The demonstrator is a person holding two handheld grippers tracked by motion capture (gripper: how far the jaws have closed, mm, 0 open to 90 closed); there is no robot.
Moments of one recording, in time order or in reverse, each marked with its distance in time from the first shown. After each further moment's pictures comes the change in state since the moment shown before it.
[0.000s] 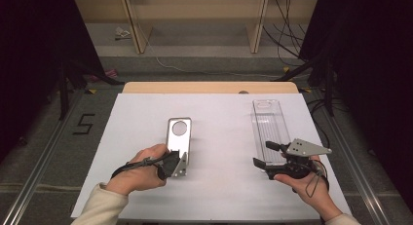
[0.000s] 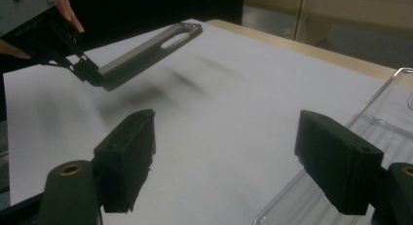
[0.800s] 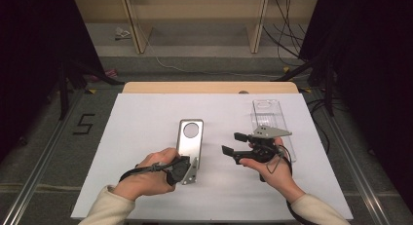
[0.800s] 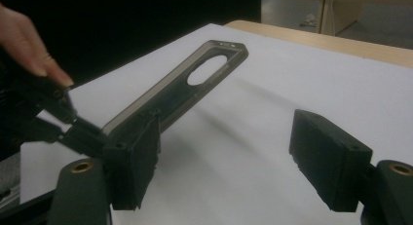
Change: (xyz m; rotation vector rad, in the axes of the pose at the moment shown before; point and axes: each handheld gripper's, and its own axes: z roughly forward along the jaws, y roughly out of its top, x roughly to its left) left arm -0.012 0.026 -0.005 -0.053 0.000 0.045; right arm 0.020 0.033 0.083 0.026 0.066 0.107
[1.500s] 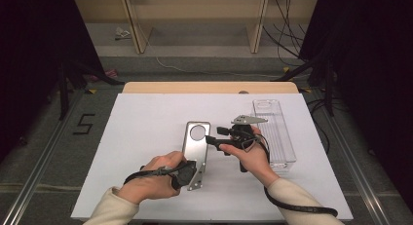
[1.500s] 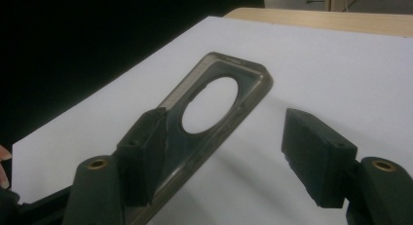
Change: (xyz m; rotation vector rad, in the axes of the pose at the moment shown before) left arm -0.007 0.015 -0.001 -0.002 -0.004 0.060; right arm -0.005 0.013 0.060 0.044 0.025 0.121
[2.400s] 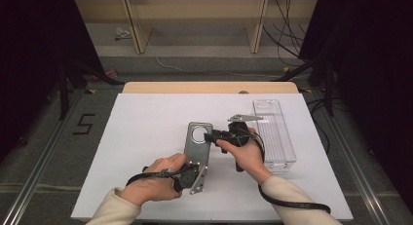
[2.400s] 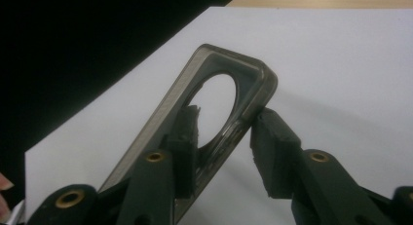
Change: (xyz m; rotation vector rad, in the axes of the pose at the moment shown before) left arm -0.004 0.004 0.007 0.008 -0.006 0.045; right arm -0.004 0.001 0.011 0.030 0.031 0.089
